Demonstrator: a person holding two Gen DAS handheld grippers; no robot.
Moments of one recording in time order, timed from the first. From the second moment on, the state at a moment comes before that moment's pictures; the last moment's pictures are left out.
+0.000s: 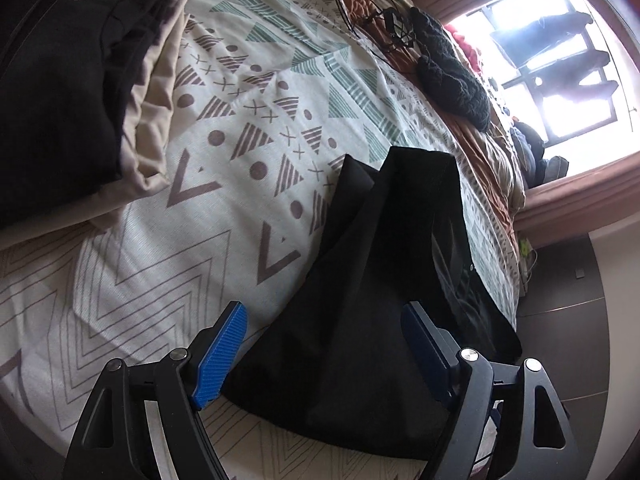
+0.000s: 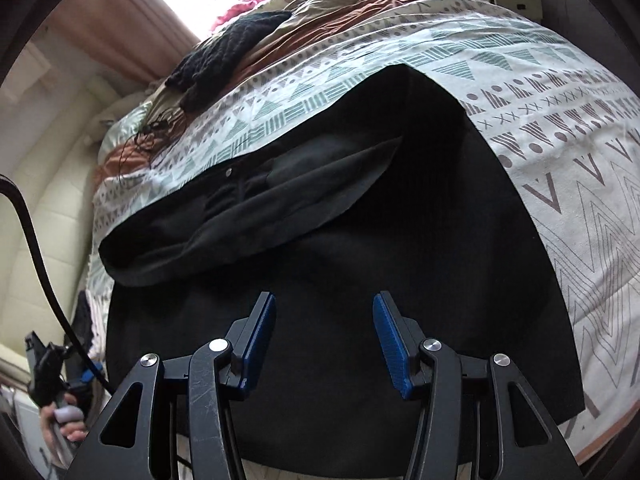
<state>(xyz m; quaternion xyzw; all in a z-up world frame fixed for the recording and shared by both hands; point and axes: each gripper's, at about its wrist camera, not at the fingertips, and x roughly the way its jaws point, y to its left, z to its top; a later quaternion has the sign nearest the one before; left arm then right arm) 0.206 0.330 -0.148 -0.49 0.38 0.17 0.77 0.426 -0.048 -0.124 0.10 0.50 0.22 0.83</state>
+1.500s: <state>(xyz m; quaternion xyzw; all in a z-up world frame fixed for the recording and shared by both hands) 0.179 0.324 -0.189 -0.52 0.40 0.19 0.73 0.447 0.113 -0.177 -0.06 0.55 0.23 0.80</state>
